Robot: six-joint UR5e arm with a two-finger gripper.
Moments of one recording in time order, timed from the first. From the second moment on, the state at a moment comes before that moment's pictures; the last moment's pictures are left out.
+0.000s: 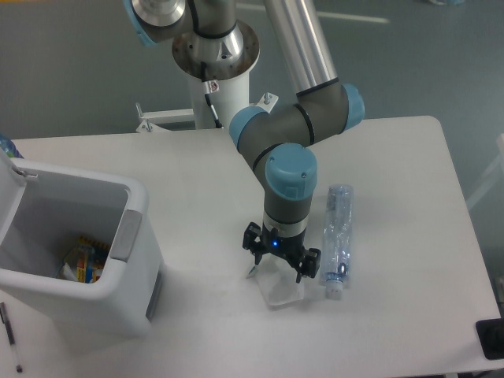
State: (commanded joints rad) arm 2.43 -2.06 -1.71 -0.77 1.47 0.91
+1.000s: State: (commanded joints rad) arm 2.45 -2.06 -1.68 -0.77 1.39 0.88
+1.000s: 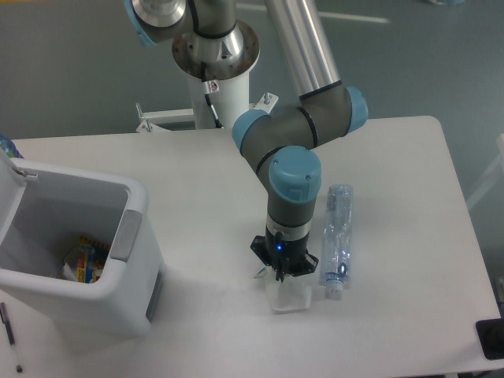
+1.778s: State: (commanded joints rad) arm 2.45 -1.88 -1.59 -0.77 1.11 0.62
